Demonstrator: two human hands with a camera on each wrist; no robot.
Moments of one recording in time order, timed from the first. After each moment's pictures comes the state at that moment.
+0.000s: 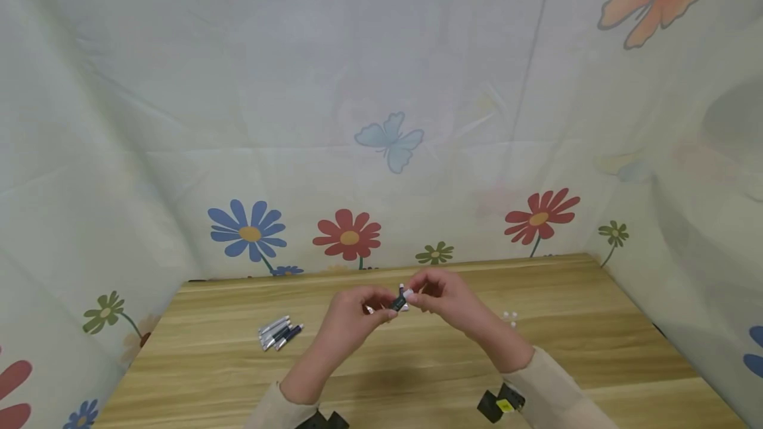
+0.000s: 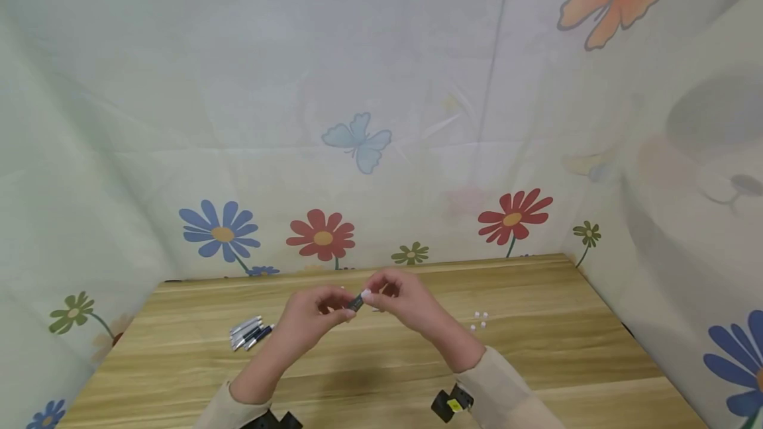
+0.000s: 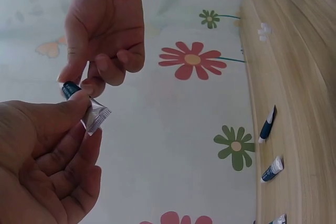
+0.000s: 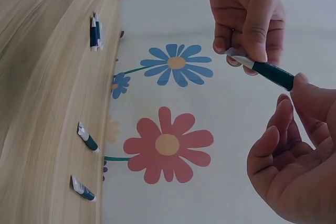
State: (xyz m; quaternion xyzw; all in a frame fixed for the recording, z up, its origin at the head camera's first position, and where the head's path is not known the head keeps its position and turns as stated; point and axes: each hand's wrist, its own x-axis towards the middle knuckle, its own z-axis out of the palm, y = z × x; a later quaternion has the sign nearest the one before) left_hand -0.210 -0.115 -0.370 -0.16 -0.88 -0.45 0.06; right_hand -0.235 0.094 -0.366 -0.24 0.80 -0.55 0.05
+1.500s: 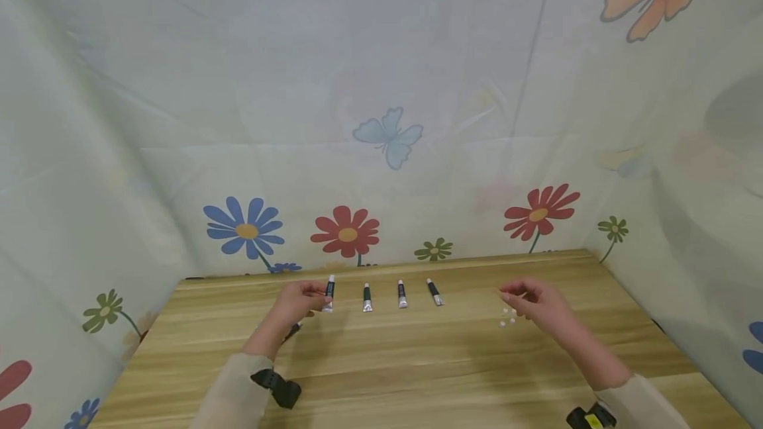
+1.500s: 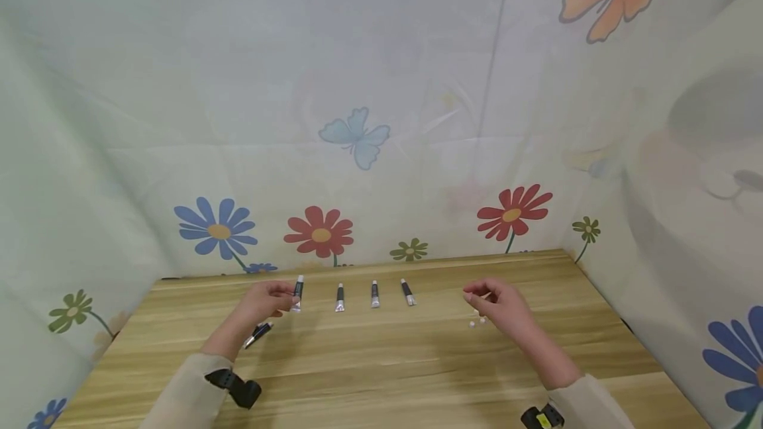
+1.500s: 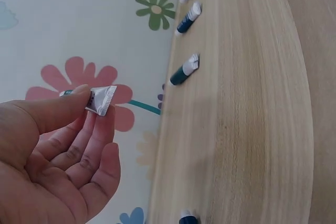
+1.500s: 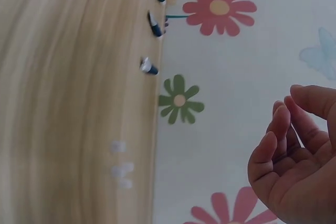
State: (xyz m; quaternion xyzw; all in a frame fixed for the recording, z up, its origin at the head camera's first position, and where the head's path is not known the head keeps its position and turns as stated) left_hand -0.289 -0.216 -0.432 0.04 -0.87 -0.49 -0.06; right_hand -0.231 0.222 -0.403 -0.07 0.88 -0.46 -0.01
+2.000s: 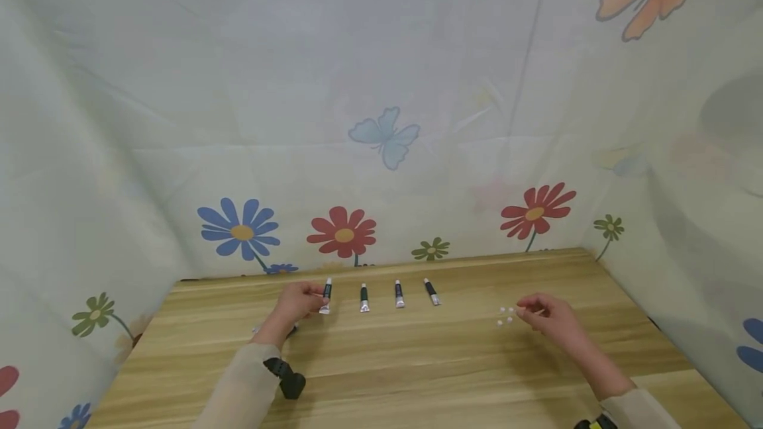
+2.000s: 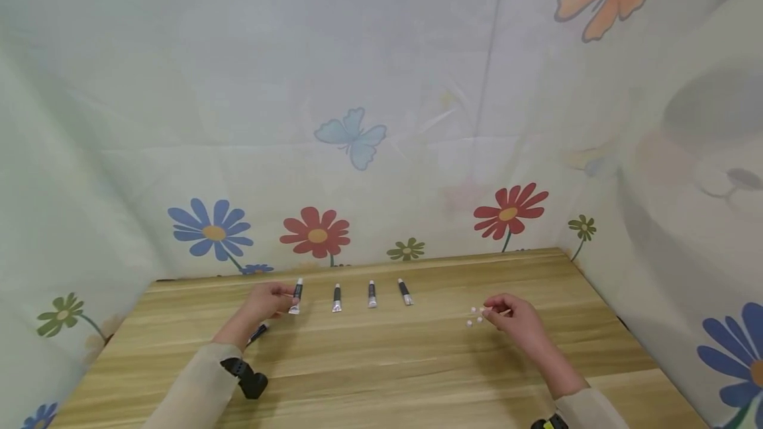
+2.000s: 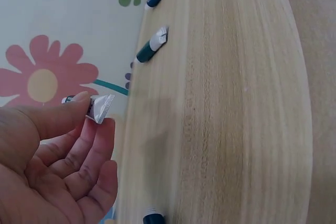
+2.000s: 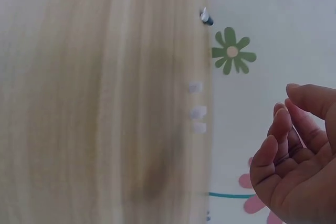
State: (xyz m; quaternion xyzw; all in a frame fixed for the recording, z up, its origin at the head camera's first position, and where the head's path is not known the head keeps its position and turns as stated) left_hand -0.312 -0.219 -0.455 0.06 -0.87 -0.48 -0.07; right_hand -0.237 0.254 -0.449 -0.01 0.90 -0.43 -0.03
